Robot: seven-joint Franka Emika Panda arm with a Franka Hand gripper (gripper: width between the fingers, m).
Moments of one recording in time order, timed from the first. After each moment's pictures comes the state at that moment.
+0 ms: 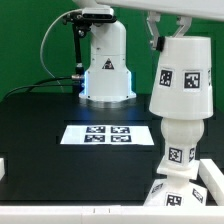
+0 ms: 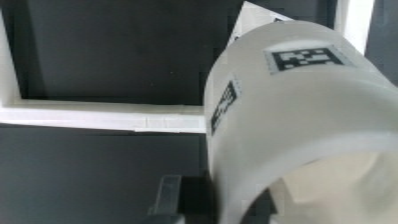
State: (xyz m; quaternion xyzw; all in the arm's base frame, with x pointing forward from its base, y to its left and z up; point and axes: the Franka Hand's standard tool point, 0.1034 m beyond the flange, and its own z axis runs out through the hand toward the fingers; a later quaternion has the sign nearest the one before) arm 0.605 0.046 0.228 1.00 -0.01 0.02 0.06
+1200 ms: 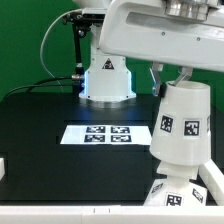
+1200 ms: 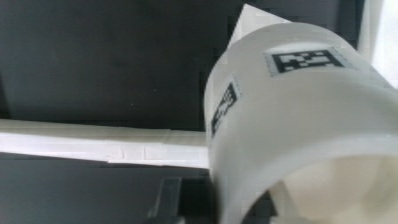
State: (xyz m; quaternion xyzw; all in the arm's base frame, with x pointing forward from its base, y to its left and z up) arm 0.607 0.051 0.160 1.00 0.00 0.01 0.07
